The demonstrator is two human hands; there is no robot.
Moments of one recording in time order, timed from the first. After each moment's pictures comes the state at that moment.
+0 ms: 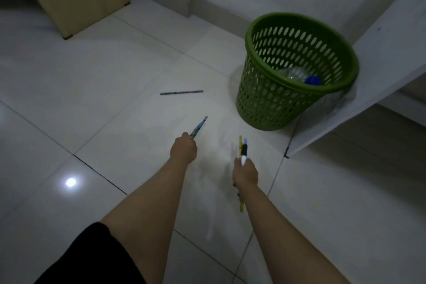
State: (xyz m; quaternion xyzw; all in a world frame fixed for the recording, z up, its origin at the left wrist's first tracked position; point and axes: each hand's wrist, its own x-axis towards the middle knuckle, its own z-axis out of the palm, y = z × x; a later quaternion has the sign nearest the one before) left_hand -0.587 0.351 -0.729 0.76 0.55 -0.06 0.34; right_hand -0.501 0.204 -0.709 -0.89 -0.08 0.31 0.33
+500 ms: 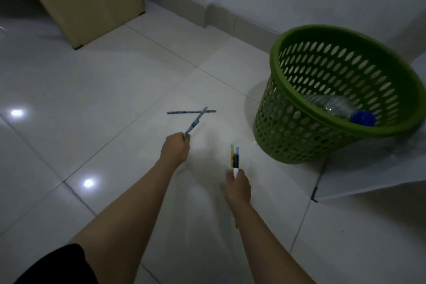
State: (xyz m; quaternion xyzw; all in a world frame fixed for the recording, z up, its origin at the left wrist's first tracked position) left_hand -0.558 0.459 -0.771 0.76 0.57 0.04 0.32; right_hand -0.470 0.296 -0.771 -0.88 -0.13 0.34 0.30
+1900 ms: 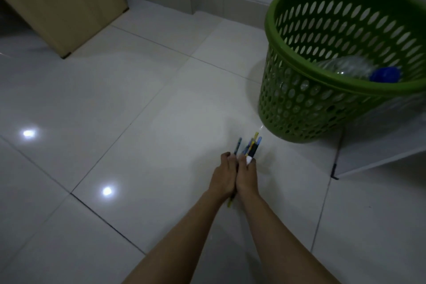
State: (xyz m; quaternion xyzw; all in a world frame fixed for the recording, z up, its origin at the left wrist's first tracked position) left_hand -0.529 0.338 -0.796 0.75 0.43 -0.03 0.50; right_hand -0.480 0.303 -0.801 -0.77 0.02 0.37 0.52
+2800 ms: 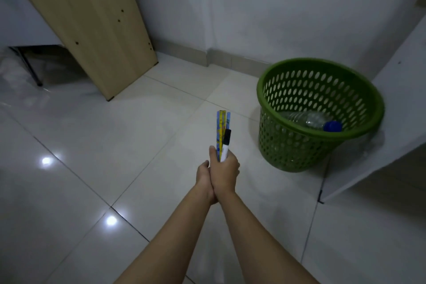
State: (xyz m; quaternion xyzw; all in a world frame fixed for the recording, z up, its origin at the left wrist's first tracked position) left_hand -0.555 0.360 -0.627 0.13 0.52 0.21 0.82; right_hand -0.529 0.343 -0.623 -0.77 -0.14 0.28 0.56
